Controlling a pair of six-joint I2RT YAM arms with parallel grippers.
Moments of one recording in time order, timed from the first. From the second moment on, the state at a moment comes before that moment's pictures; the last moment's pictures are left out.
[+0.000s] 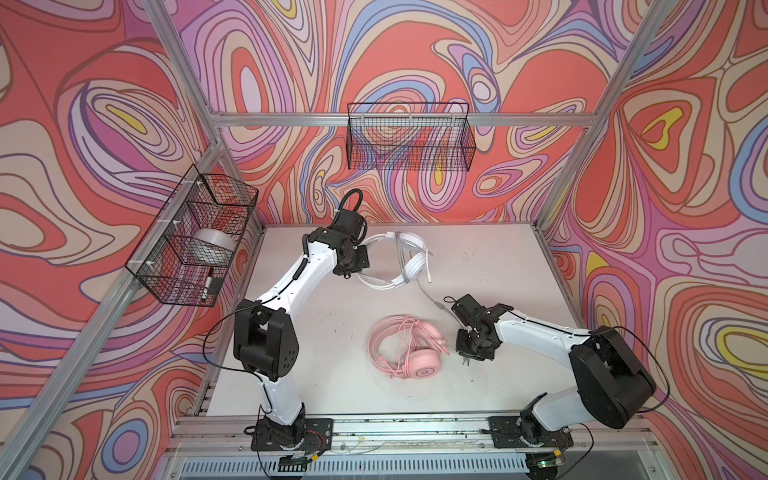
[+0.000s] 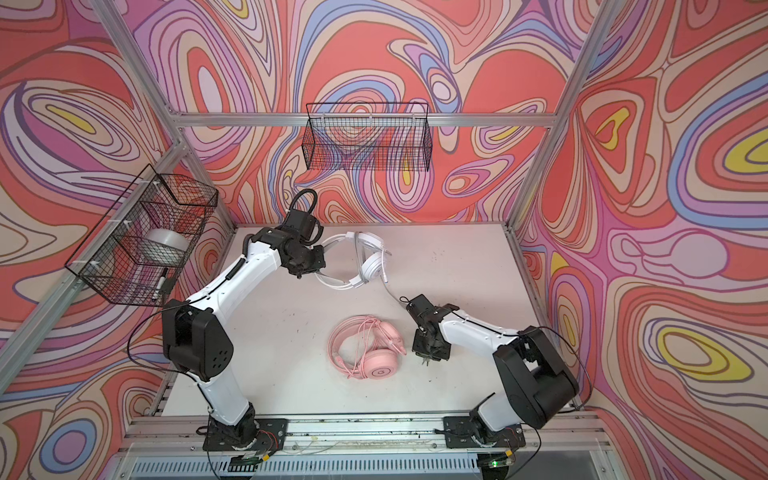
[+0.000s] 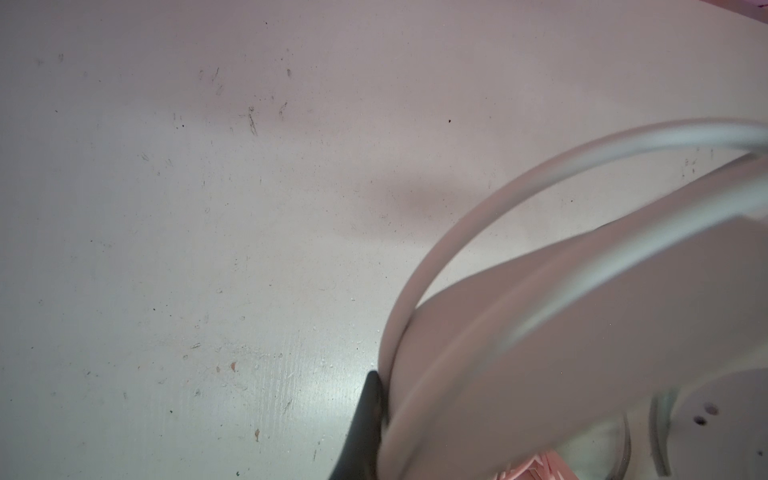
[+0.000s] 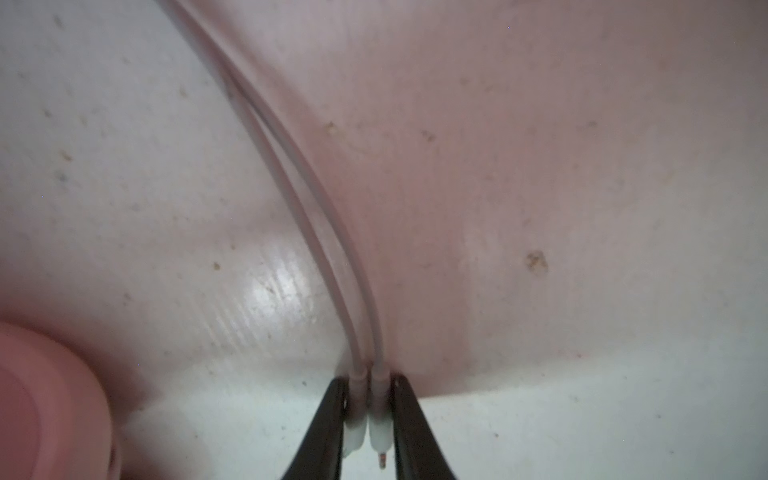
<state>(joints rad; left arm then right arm) -0.36 1.80 1.67 -0.95 -0.02 -0.53 0.54 1.48 0.75 -0.74 0.00 0.82</state>
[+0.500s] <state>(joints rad) -0.36 1.83 1.70 -0.96 -0.03 -0.53 0.54 1.39 0.77 -0.80 0.01 0.75</state>
